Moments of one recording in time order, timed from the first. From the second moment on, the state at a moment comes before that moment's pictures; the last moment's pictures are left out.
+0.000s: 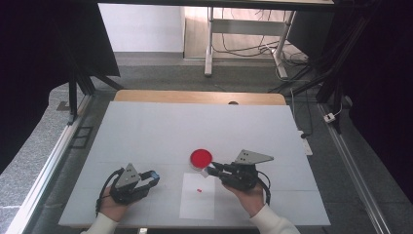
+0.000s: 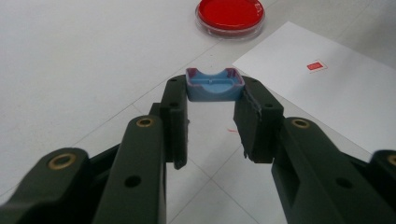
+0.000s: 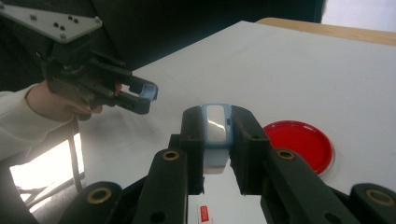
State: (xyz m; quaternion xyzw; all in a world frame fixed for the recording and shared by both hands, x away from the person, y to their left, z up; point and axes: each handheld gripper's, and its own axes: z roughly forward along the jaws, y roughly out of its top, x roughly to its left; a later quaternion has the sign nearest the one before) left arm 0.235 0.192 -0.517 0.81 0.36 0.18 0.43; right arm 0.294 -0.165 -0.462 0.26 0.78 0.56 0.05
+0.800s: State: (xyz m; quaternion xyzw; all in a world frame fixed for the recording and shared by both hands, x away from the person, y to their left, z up) left arm 0.236 0.176 -0.517 0.82 0.34 0.18 0.43; right arm 0.294 -0.170 -0.454 0.27 0.76 0.58 0.06
